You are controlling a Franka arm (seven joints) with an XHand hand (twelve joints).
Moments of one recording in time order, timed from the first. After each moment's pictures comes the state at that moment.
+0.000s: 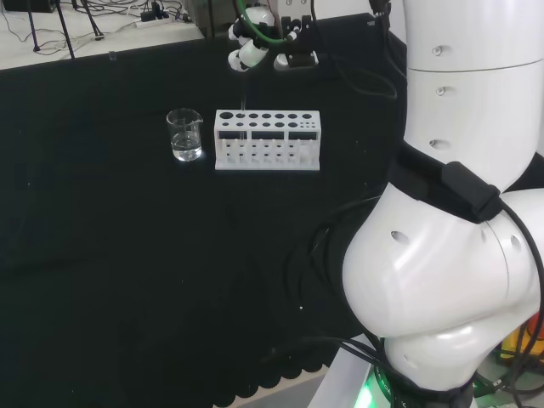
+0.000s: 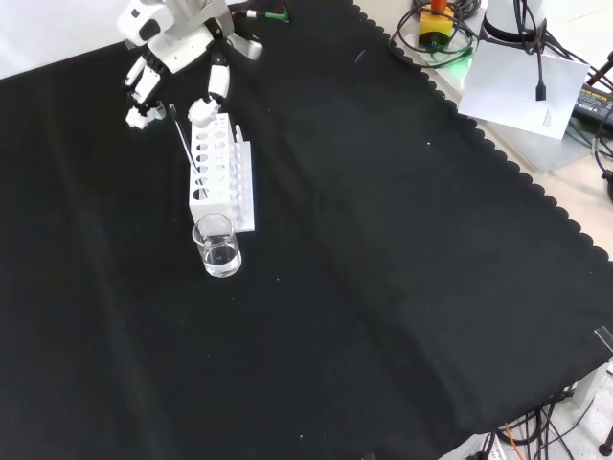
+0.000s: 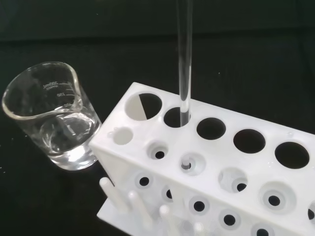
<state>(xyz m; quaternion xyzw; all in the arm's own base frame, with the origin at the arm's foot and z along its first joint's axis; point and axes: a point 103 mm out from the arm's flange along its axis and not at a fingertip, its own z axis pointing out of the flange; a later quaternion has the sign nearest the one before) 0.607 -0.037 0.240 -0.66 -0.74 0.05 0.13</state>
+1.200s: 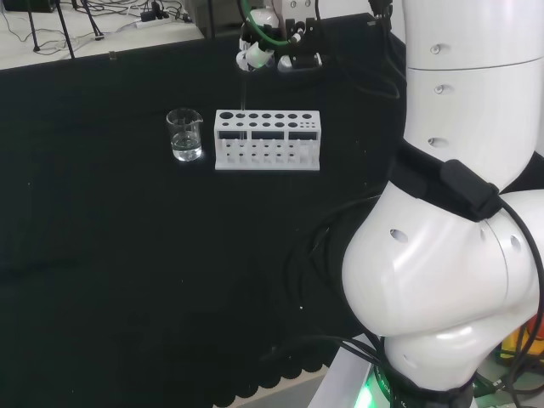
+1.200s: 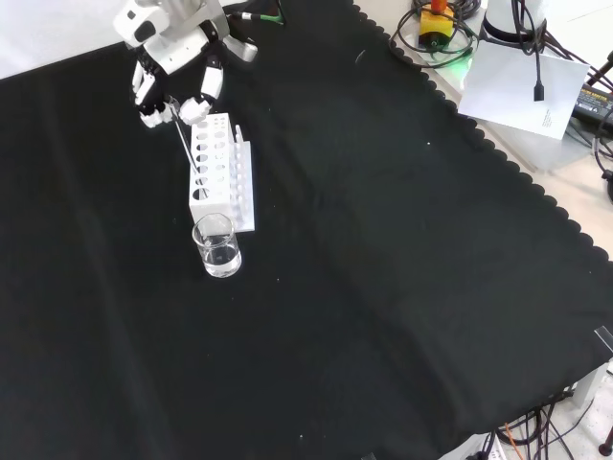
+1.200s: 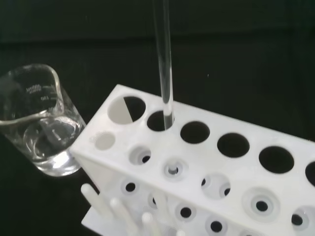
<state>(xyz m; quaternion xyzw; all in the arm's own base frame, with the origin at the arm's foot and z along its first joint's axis) 0.610 -0.047 0.238 -0.67 -0.74 0.04 0.12</state>
